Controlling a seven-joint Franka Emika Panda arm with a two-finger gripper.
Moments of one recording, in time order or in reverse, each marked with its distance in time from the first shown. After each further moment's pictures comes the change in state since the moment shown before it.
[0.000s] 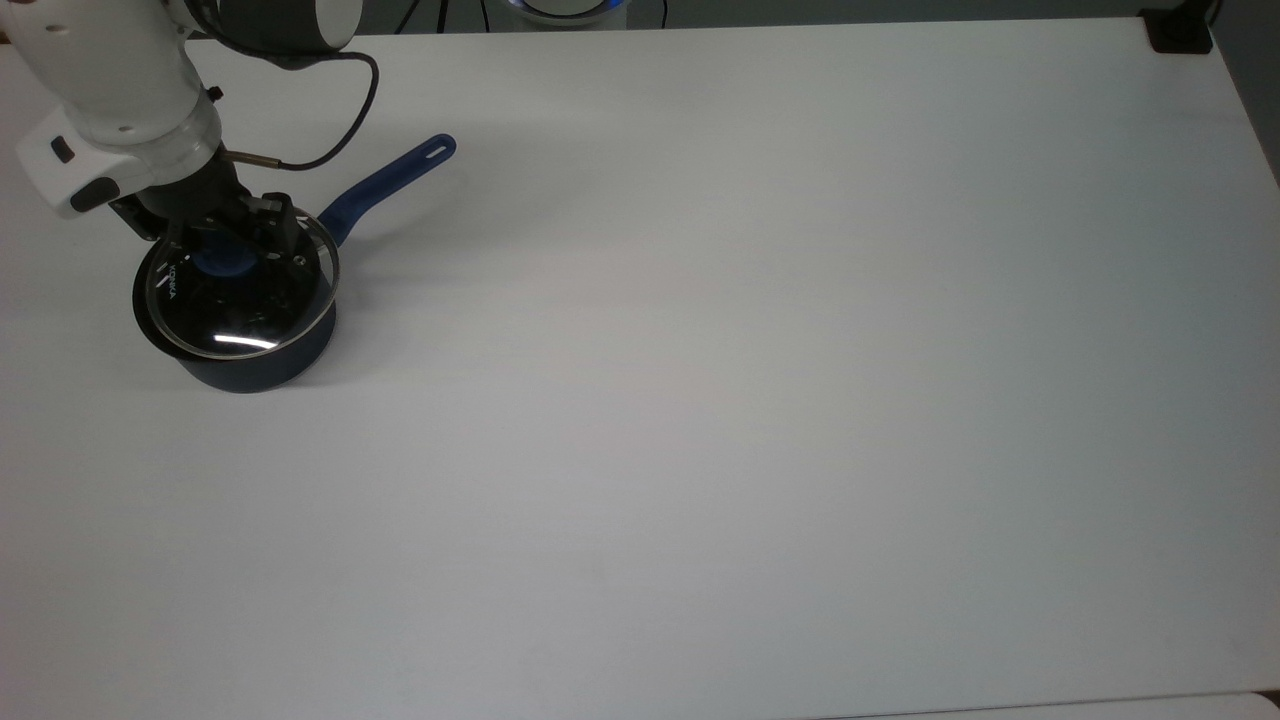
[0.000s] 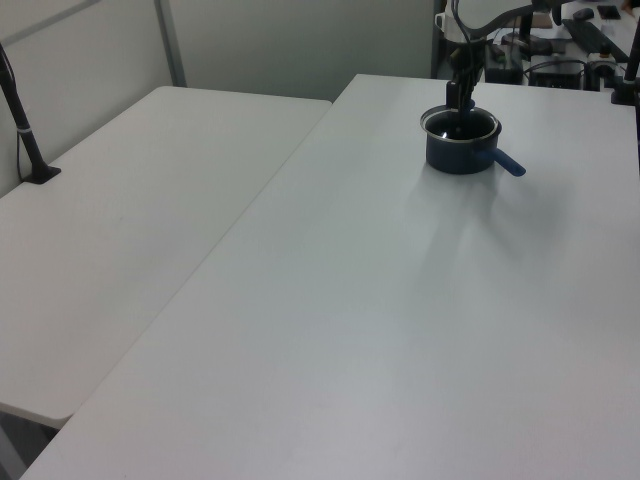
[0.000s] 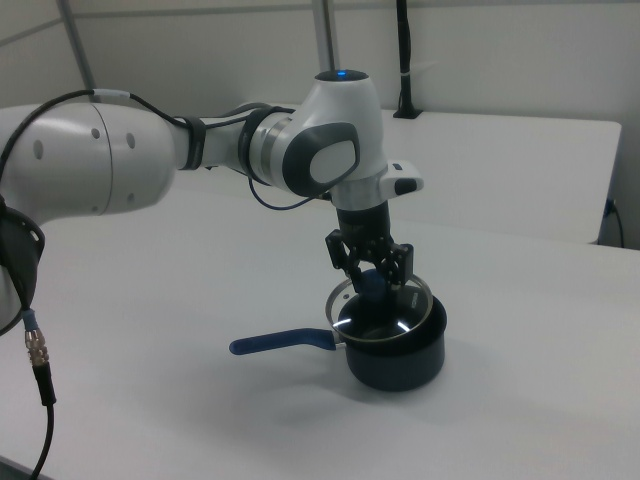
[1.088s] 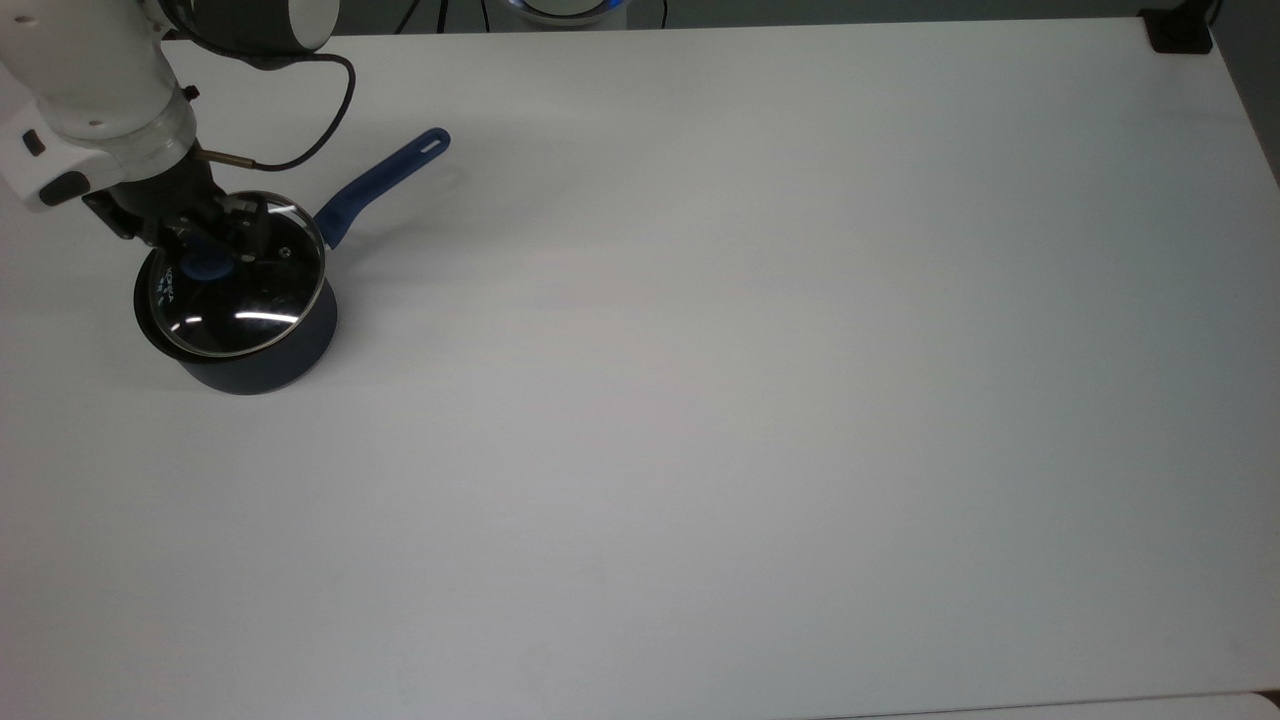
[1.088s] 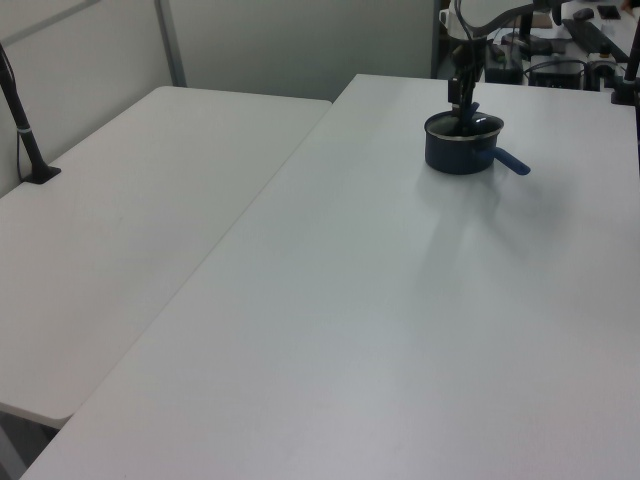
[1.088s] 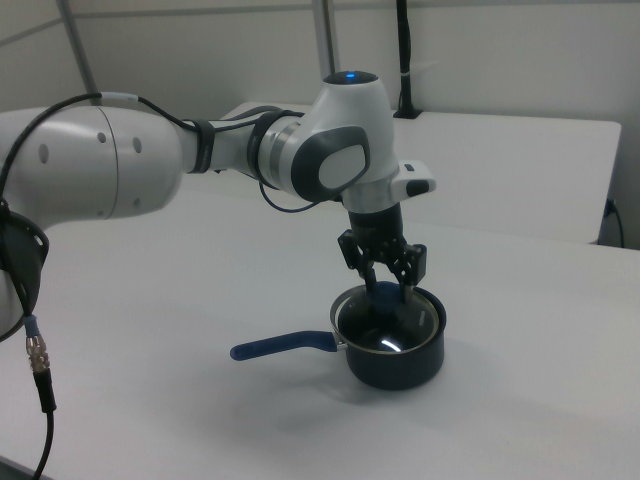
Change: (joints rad) arm -0.027 0.009 0.000 0.007 0.002 0.047 -0.003
